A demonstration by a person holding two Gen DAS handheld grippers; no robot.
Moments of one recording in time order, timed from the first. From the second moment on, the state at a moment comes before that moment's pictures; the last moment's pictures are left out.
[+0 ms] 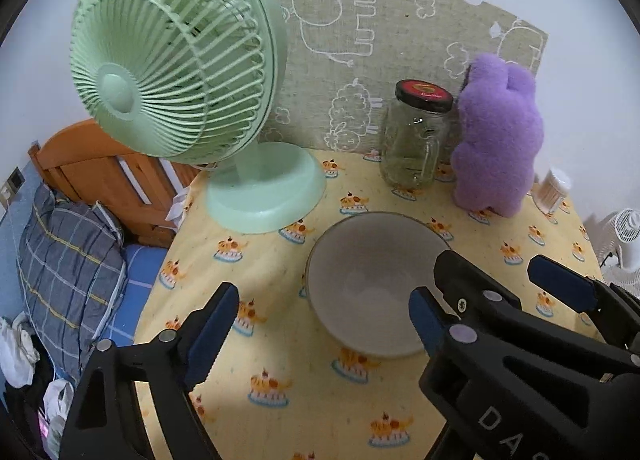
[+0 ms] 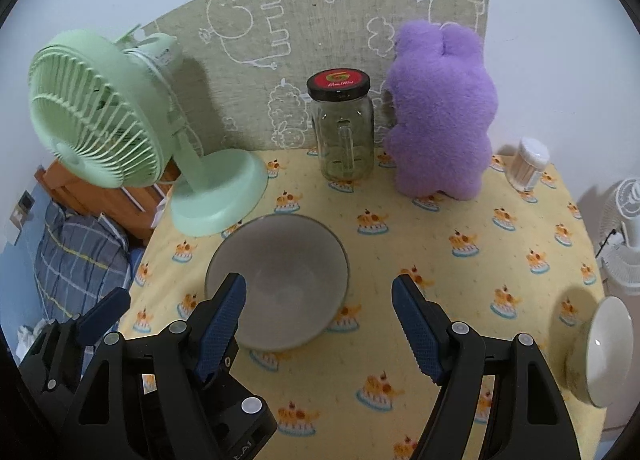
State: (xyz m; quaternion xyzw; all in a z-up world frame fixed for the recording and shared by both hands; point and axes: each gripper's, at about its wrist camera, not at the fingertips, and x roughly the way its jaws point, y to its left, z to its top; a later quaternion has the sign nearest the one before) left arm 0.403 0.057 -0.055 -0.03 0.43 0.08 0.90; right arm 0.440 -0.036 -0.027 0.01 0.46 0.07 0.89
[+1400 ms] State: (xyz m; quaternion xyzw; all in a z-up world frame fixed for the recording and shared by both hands) left arm 0.457 0.064 -0.110 -0.04 0.48 0.07 0.87; right arm 0.500 -0.032 -0.086 0.00 0.50 0.06 0.87
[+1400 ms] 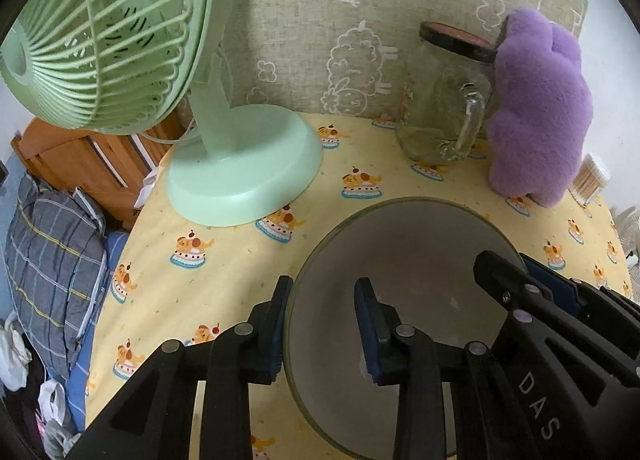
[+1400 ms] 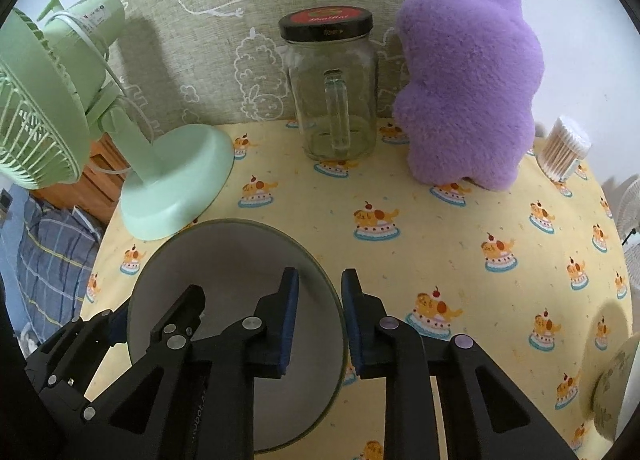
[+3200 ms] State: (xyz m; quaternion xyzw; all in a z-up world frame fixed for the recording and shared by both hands) left arm 0.181 0.033 -0.009 -0.01 0.45 -0.03 0.89; right arm 0.187 -0.048 0.034 0.01 0.44 -0.03 0.90
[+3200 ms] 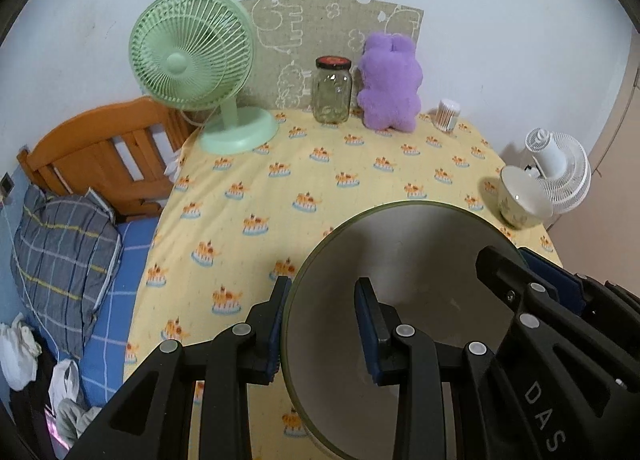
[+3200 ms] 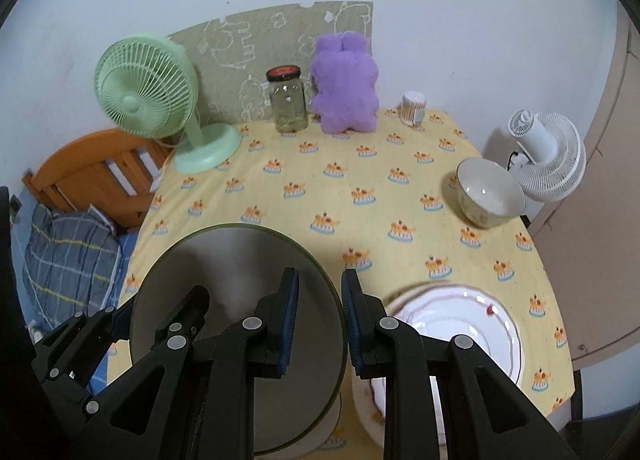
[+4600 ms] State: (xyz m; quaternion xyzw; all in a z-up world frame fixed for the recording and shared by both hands) left arm 0.164 0.028 -0.090 0.00 0.53 -0.02 0.85; right arm 0.170 -0.049 -0.055 0.00 0.53 -0.02 0.85
